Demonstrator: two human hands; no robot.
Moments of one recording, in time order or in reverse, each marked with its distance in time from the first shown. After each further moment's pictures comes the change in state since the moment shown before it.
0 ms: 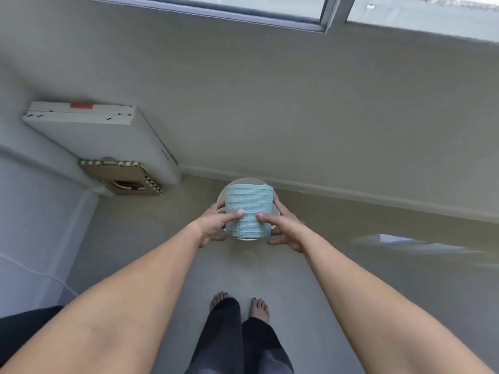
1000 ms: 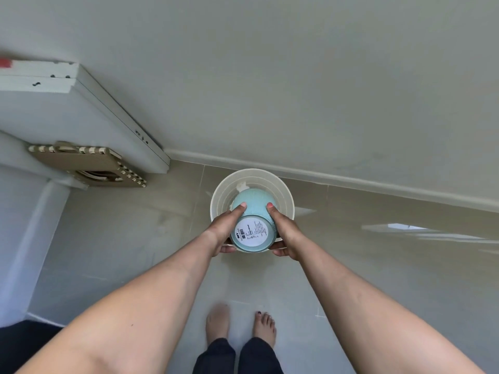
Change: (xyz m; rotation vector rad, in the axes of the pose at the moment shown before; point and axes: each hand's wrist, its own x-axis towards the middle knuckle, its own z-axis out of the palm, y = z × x) left_hand 0.183 -0.038 0.015 0.051 0.079 -0.244; right_hand 0.199 0.062 -0.007 0.006 0.181 0.317
